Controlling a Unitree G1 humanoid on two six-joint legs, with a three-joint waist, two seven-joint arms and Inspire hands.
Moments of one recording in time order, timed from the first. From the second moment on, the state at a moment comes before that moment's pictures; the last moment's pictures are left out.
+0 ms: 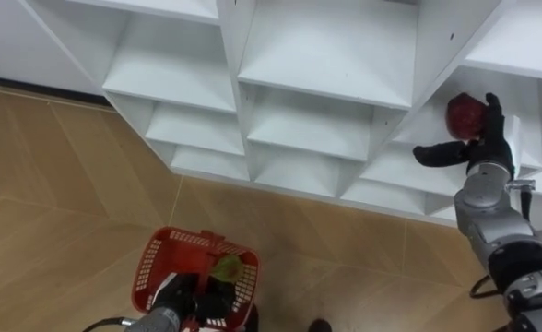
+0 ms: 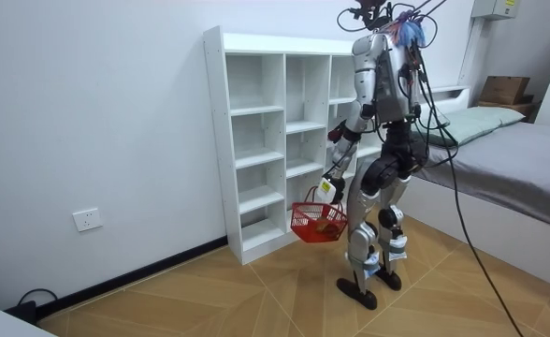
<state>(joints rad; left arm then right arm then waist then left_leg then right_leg) -0.15 0.18 -0.34 1.02 -0.24 0.04 0.03 -0.56 -0.39 0.18 1.00 0.16 -0.03 -0.48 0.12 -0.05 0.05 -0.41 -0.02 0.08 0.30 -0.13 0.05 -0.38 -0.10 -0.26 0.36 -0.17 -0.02</state>
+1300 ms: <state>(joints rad) -0.18 0.18 -0.38 1.08 -0.28 0.03 0.03 -0.57 -0.39 0.21 0.97 0.29 -0.05 -0.48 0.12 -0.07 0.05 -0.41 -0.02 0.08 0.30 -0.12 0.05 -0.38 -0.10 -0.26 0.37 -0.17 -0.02</state>
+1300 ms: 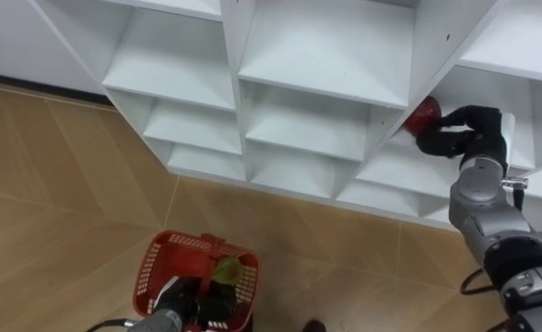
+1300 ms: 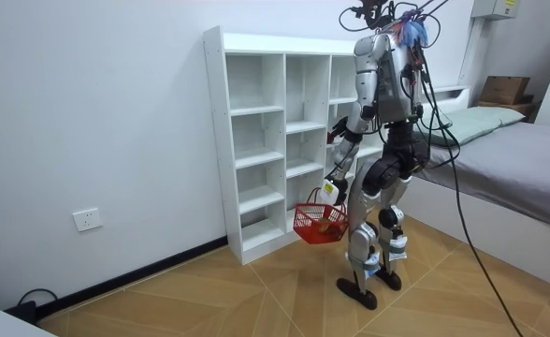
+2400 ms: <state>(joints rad) -0.18 0.17 -0.38 1.08 -0.28 0.03 0.03 -0.57 -0.39 0.21 0.97 0.22 -0.07 -0.50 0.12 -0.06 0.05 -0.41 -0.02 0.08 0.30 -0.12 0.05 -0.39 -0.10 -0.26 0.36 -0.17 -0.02</state>
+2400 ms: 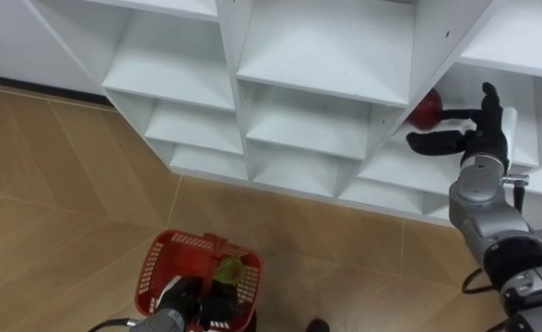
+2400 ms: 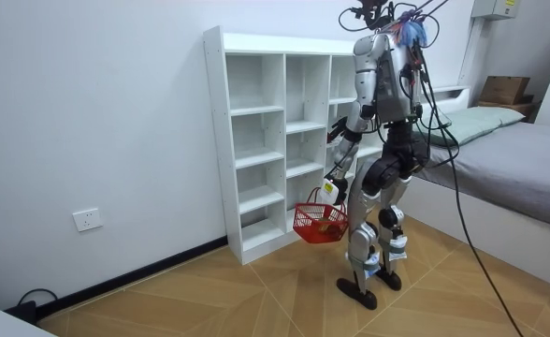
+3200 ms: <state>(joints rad) -0.18 0.17 -0.38 1.08 -0.28 0.03 0.04 -0.57 -0.37 0.18 0.92 0.50 -0.07 -0.49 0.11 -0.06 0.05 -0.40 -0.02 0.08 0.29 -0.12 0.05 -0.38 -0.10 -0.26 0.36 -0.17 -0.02</state>
